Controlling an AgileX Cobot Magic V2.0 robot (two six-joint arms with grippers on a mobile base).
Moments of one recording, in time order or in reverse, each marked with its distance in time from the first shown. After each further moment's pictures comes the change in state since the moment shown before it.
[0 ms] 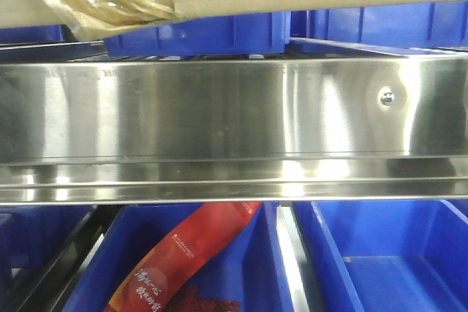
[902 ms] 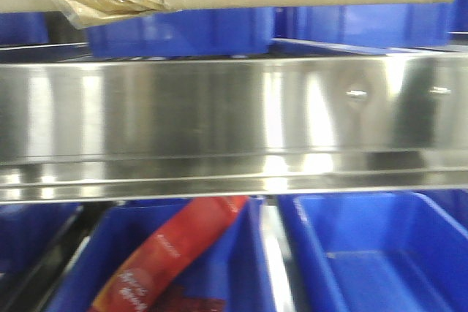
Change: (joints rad) left arm 0.000 0.000 0.002 0.006 -0.080 0.000; right arm 0.000 0.000 0.000 -0.015 -0.013 0.000
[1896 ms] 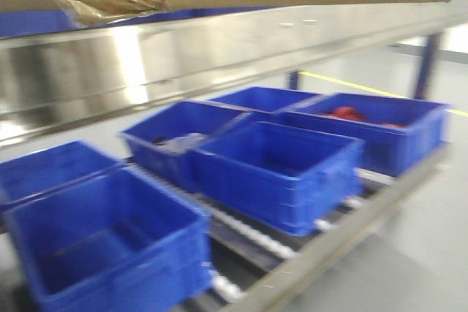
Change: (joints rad) left arm 0.000 0.000 0.000 0.000 -0.006 0.000; right arm 0.000 0.000 0.000 0.000 -0.004 0.002
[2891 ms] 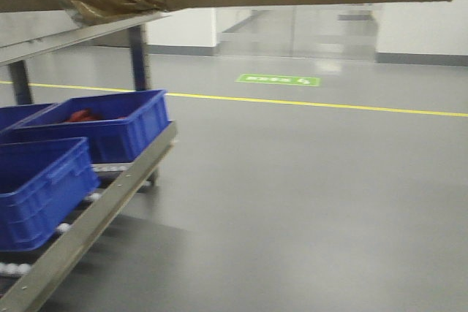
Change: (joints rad) left arm 0.000 0.000 0.000 0.000 0.000 0.000; right arm 0.000 0.000 0.000 0.000 0.000 0.000
